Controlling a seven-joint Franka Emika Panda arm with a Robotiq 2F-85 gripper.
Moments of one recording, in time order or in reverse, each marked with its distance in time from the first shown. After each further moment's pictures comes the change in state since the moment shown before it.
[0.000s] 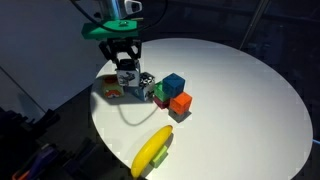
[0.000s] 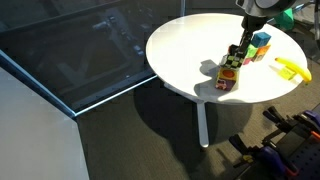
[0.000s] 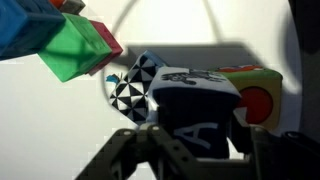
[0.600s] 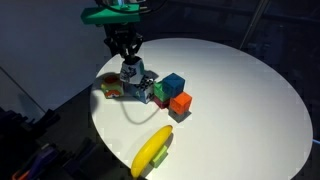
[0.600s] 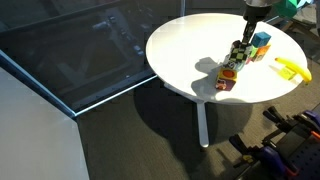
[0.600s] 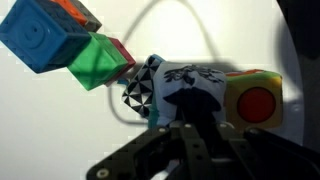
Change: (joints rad) arm 0.000 -0.014 -0.006 0.079 -0.079 -0.142 0.104
